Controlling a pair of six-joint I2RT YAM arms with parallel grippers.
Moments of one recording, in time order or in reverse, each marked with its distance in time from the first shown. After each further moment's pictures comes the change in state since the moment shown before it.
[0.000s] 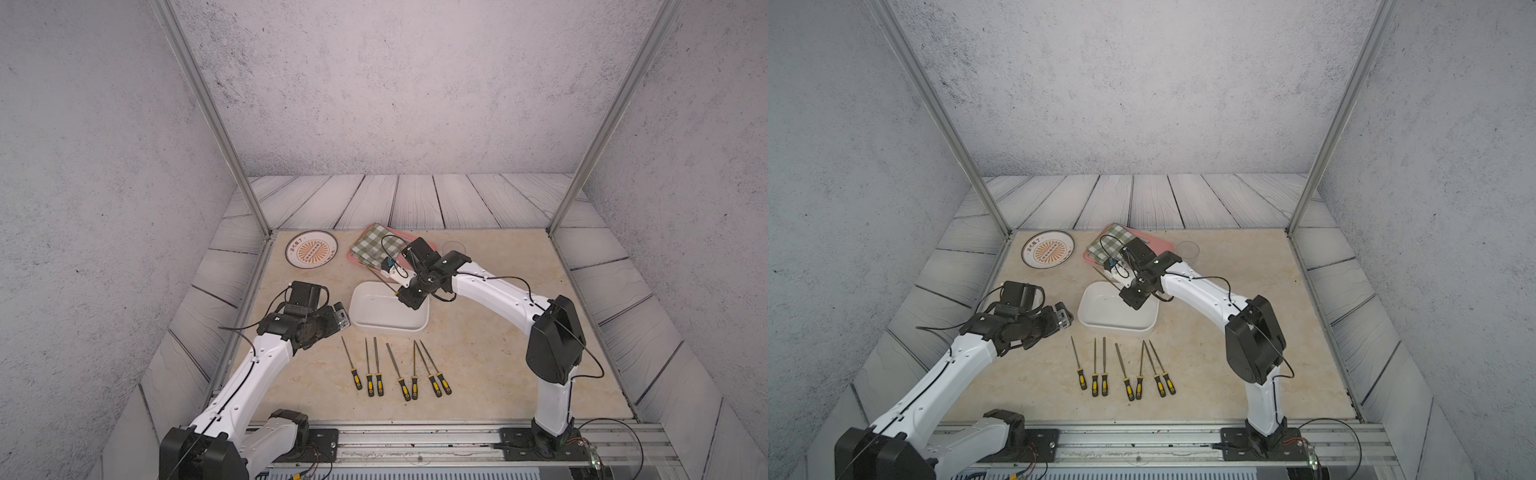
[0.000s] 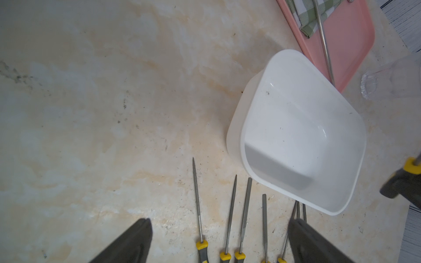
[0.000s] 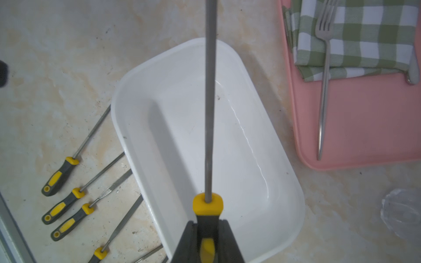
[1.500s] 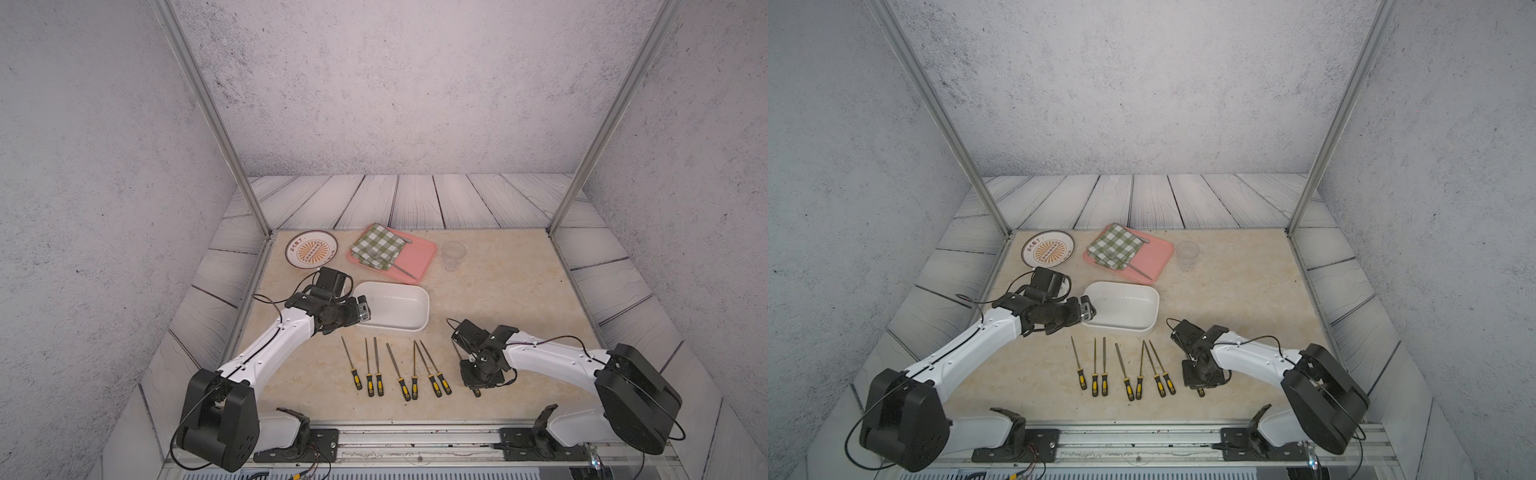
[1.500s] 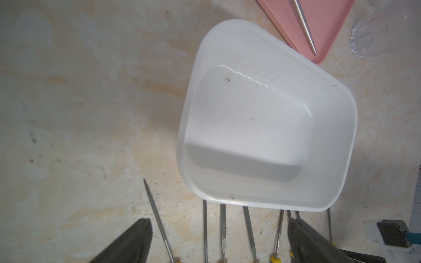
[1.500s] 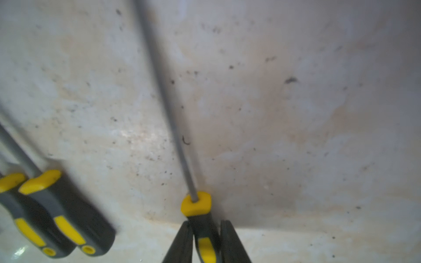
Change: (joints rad) left arm -0.137 0.253 0.128 0.079 0.018 0.060; right arm 0.004 -0.563 -1.036 0.031 0.109 0.937
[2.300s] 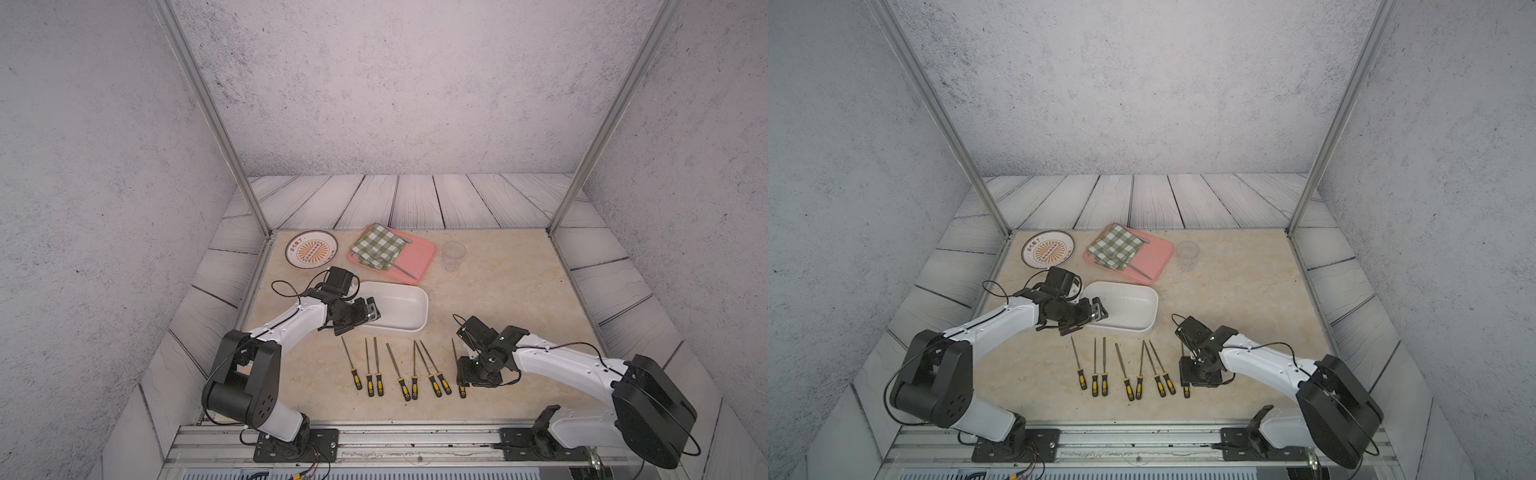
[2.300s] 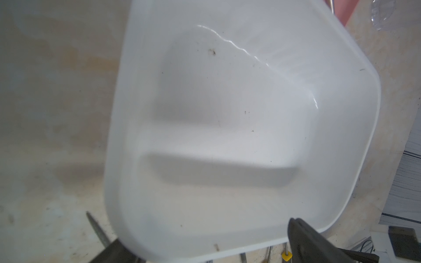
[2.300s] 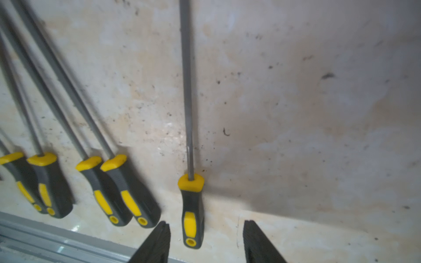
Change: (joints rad) left arm 0.010 0.205 0.000 0.135 0.178 -0.009; right arm -0.024 -0.055 -0.007 0.040 -0.126 0.037
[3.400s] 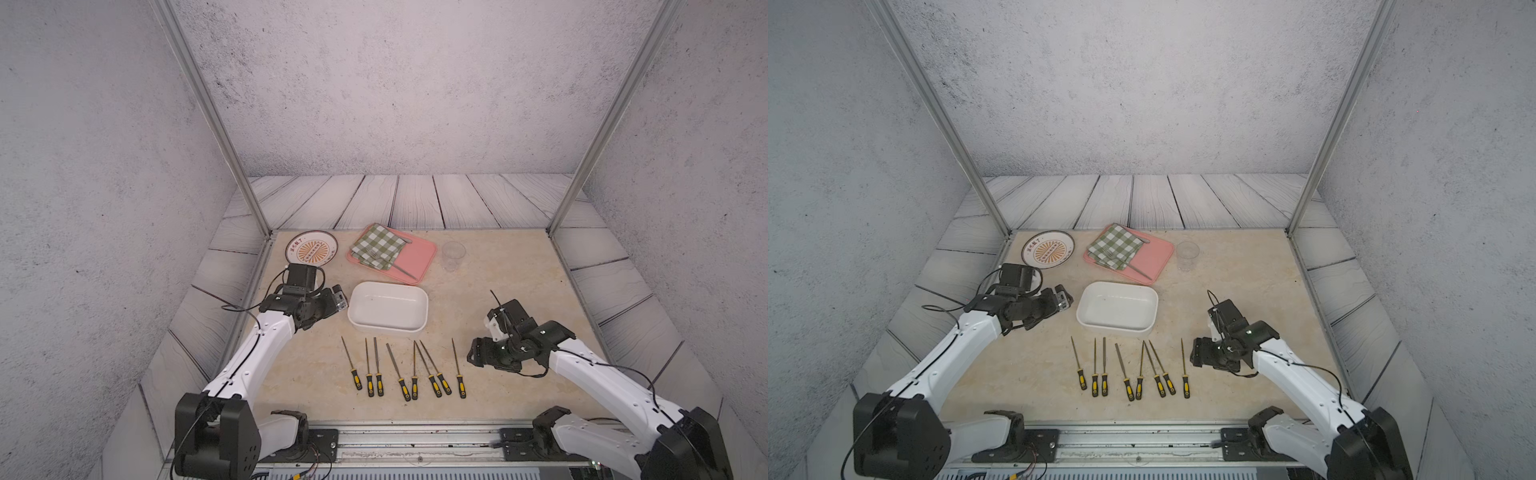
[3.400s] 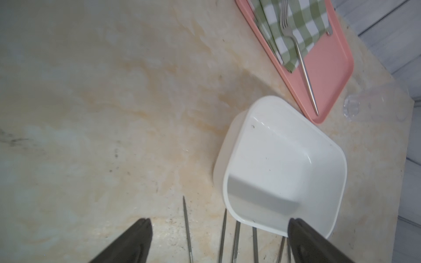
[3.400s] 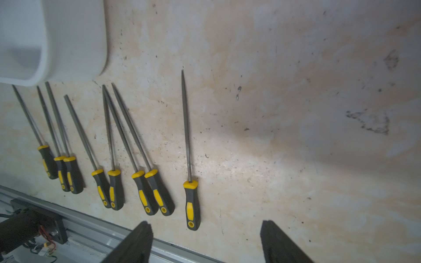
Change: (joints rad) left arm 0.176 -0.247 0.004 -0.126 -0.115 0.026; right arm -0.257 -0.220 0.039 -0.087 -0.058 -0.137
